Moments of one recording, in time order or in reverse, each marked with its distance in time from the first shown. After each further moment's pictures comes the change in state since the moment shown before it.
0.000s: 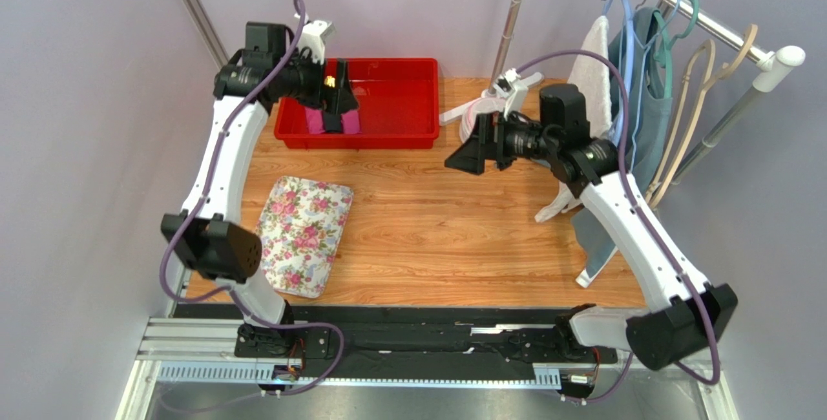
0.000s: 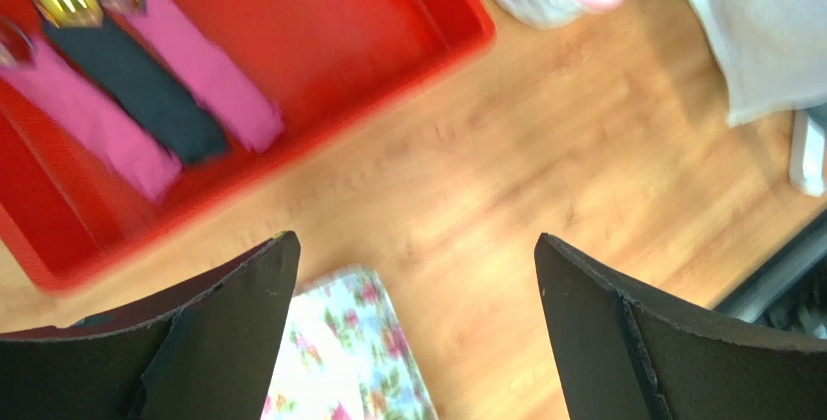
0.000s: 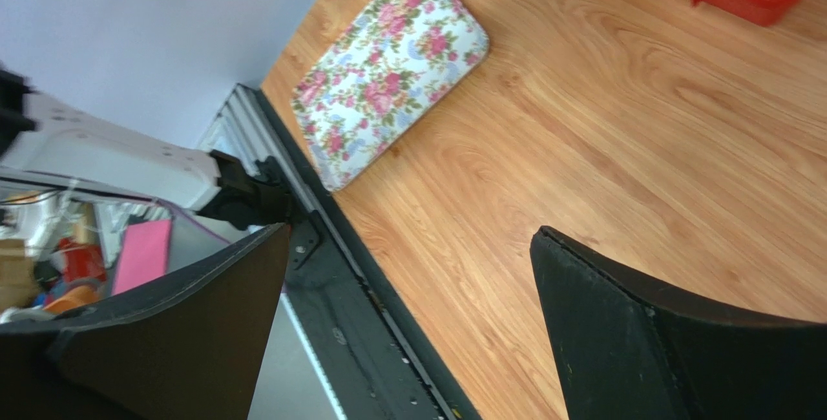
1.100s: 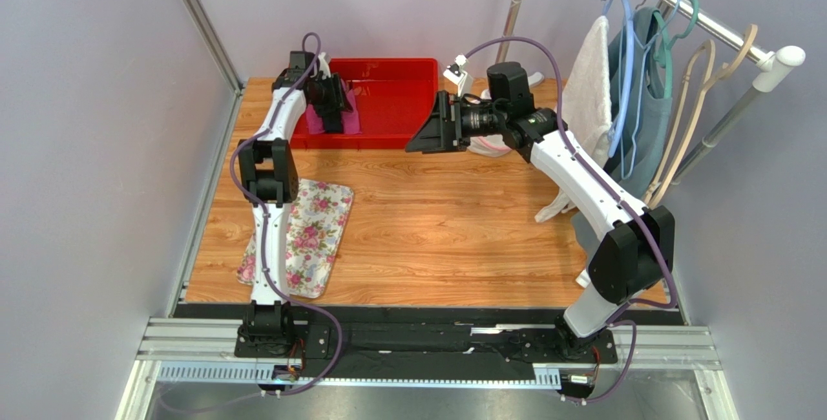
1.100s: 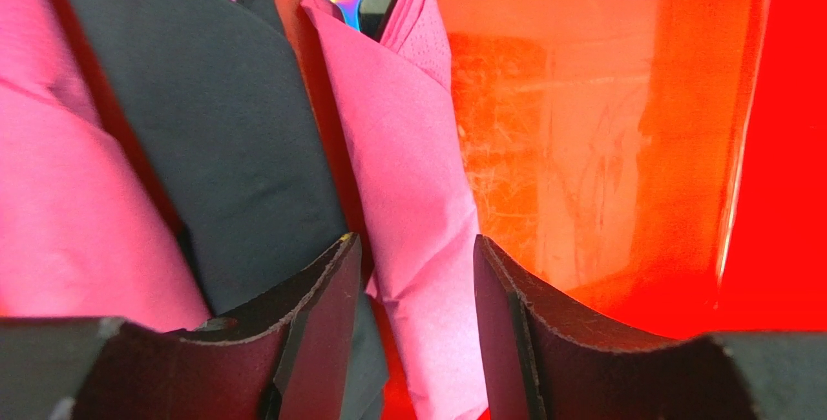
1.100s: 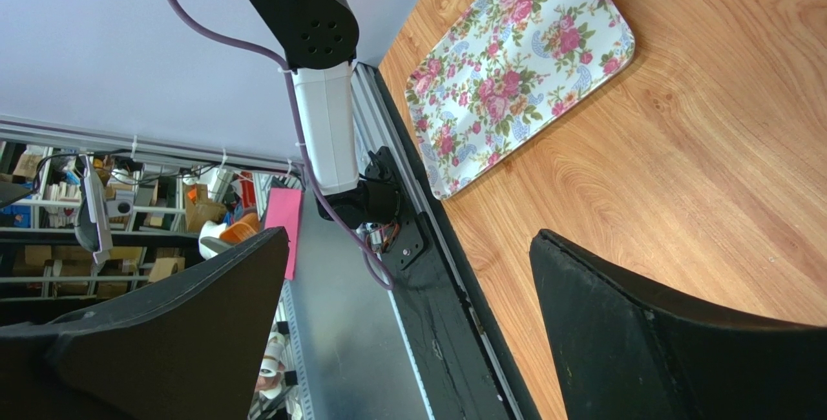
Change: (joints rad) left arm 0.105 0.882 0.425 0.282 -0.118 -0.366; right arm 0.075 0.336 0.167 0.159 -0.211 0.225
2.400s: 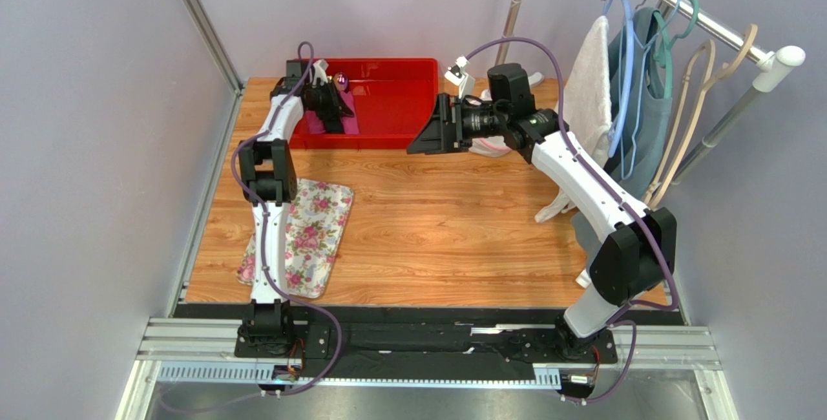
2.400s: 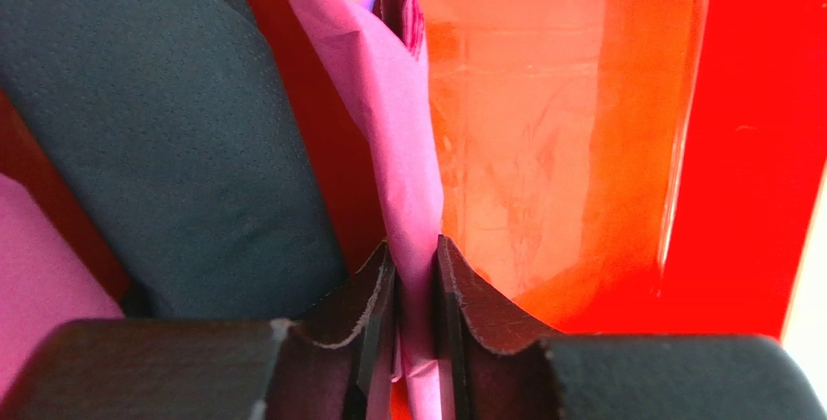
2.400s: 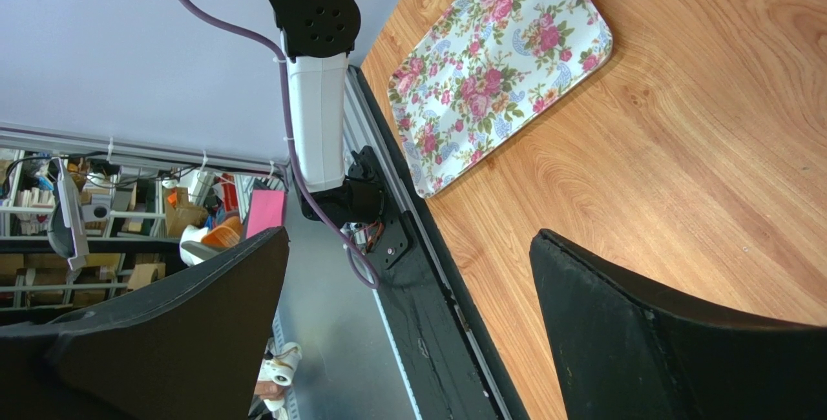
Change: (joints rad) left arm 0.032 0.070 -0.001 0.082 0.177 -0.107; right arm 0.001 -0.010 -0.005 -0.030 0.031 -0.040
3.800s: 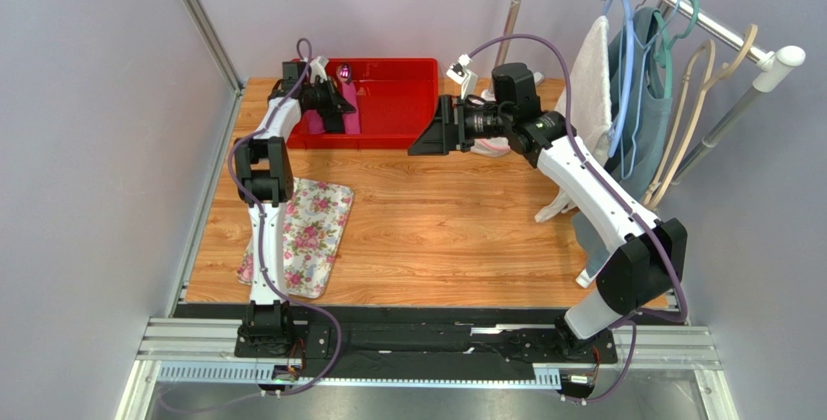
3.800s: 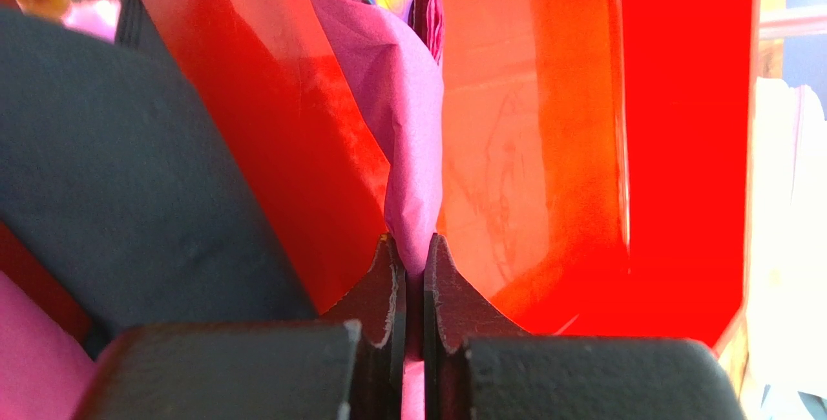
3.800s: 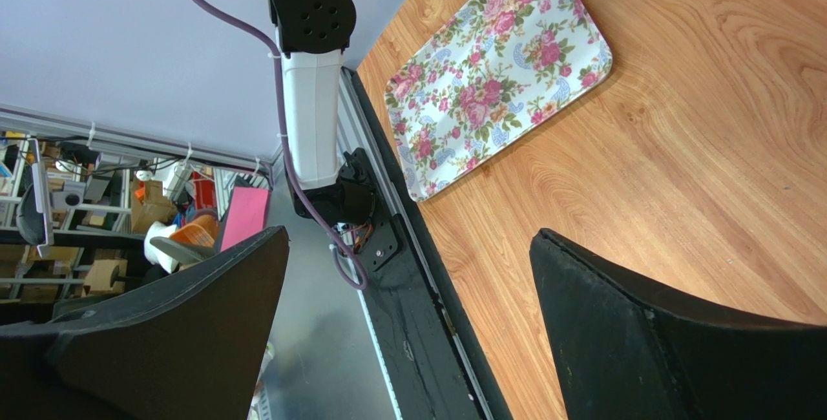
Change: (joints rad) left arm 0.013 -0.071 -0.148 0.188 0.115 0.016; right arm 0.011 -0.058 -0.009 -0.001 0.023 -0.049
